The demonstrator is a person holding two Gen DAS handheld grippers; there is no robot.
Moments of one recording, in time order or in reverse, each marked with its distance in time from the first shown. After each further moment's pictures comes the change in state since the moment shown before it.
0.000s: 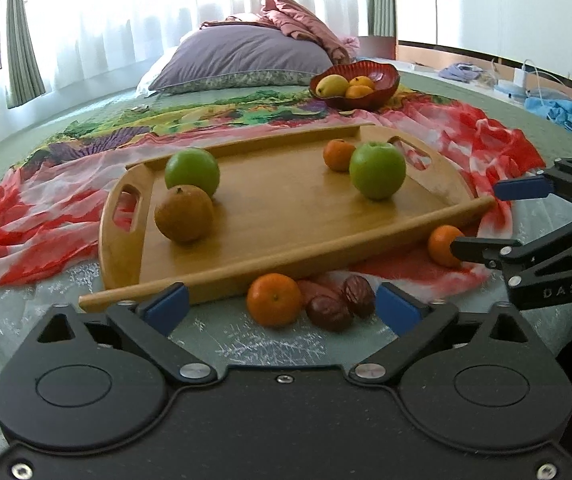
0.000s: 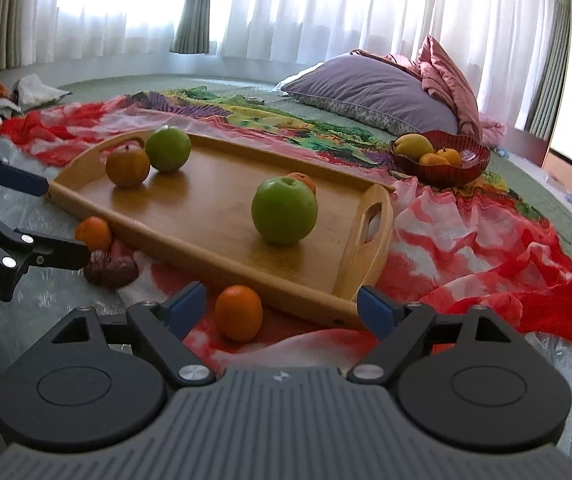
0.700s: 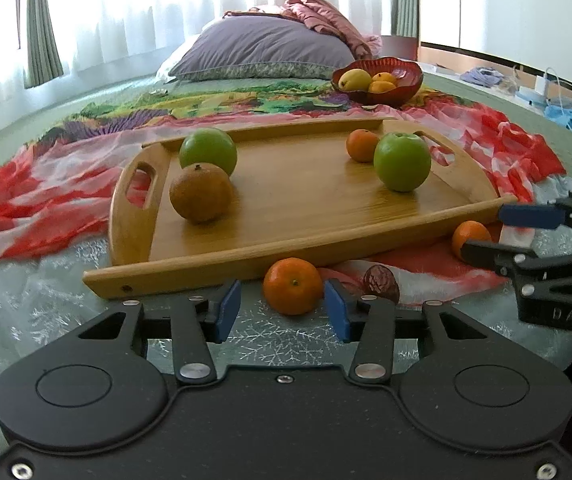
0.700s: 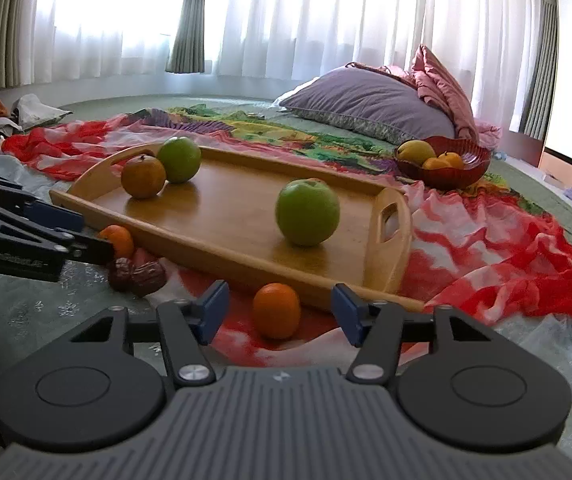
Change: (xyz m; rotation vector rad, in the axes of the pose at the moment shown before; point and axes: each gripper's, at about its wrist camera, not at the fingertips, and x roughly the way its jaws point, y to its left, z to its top) left arm 0.015 0.010 -0.008 -0.069 0.016 0.044; right arm -0.003 0.020 -0.010 0.056 -0.056 -0.001
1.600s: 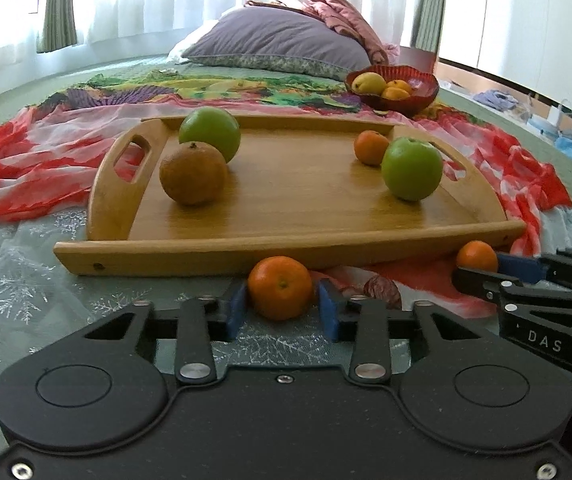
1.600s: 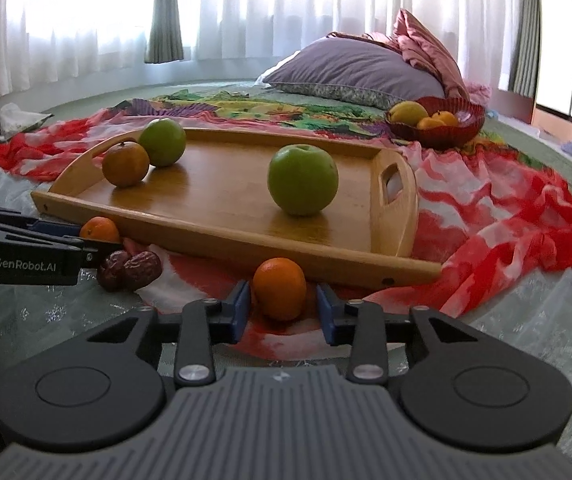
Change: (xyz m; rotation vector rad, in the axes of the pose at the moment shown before) left arm 0.020 0.000 -0.002 -0.124 0.000 -0.008; right arm 0.021 -0.003 -0.007 0.114 0.066 -0.014
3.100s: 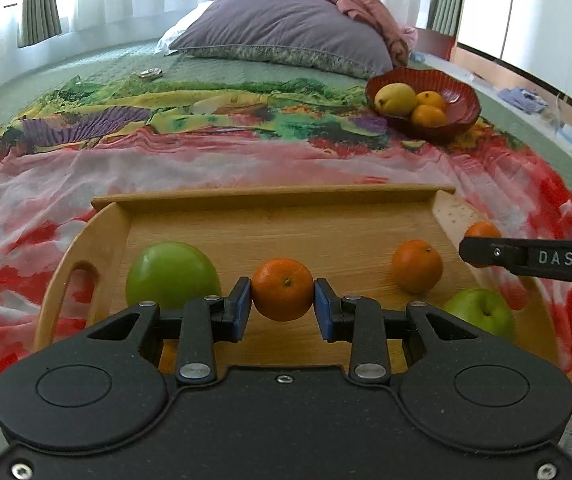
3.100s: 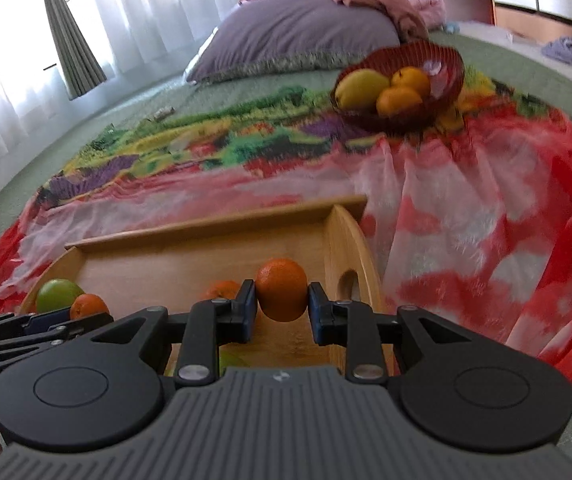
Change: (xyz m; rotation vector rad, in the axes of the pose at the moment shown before) left arm 0.121 -0.002 0.139 0.003 0.108 0.011; right arm 0.116 -0.089 0.126 0.344 0.160 -0.004
